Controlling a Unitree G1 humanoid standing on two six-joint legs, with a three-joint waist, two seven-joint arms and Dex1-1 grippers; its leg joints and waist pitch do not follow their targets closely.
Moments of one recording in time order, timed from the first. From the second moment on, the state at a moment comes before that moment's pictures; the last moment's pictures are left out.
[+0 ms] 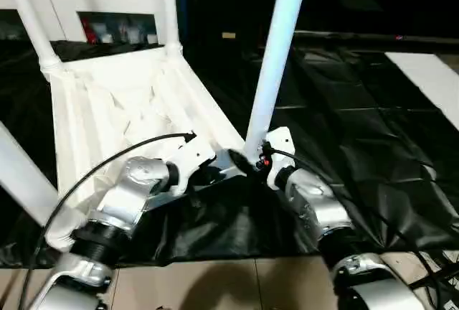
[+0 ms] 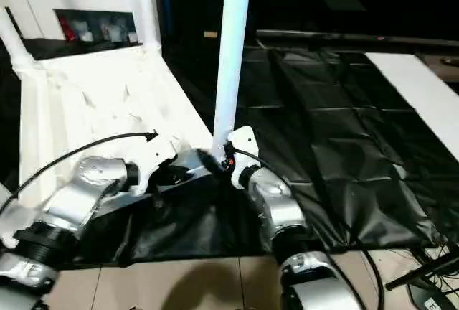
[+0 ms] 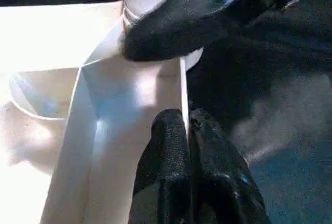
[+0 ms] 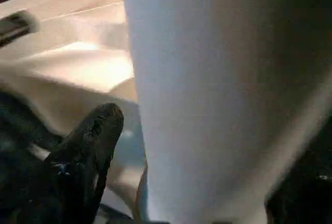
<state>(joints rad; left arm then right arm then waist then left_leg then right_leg) -0.47 0.38 -0.26 0.34 0.05 0.28 -1.04 -0.55 -0.05 0.08 0.80 0.07 -0.09 0.74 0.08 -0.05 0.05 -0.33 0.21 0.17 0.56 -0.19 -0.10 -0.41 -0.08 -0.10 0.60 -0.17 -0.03</state>
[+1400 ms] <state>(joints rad) -0.47 0.31 -0.21 0.36 0.08 0.35 -0.91 -0.62 0.02 0.02 0.92 0.08 -0.07 0.53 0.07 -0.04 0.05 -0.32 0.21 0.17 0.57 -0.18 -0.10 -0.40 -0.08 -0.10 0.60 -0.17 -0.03</state>
